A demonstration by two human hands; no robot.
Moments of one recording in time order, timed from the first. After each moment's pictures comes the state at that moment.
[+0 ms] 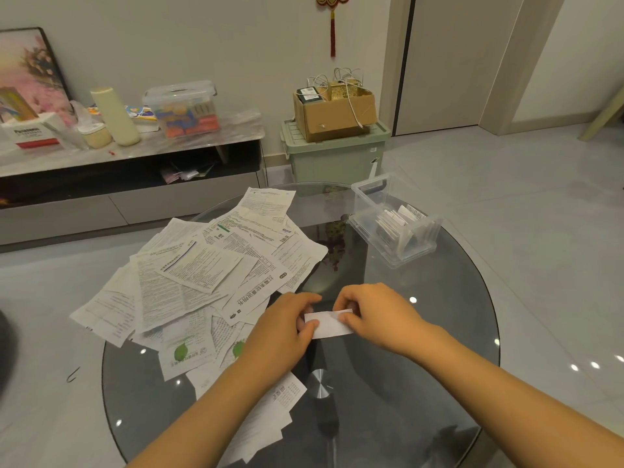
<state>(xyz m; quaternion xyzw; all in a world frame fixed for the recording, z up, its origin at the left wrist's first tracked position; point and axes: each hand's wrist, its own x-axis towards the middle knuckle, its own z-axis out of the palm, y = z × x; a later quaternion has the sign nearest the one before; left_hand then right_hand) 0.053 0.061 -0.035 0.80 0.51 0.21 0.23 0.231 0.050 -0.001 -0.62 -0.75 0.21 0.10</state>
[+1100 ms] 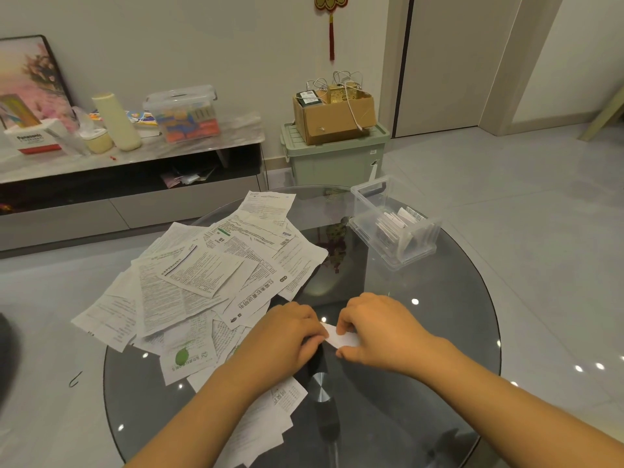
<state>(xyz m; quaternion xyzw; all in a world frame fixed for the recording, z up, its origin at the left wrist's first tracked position) 0.046 0.062 -0.025 0.90 0.38 0.13 0.14 0.228 0.035 0.003 -0.56 -0.82 0.10 0.03</state>
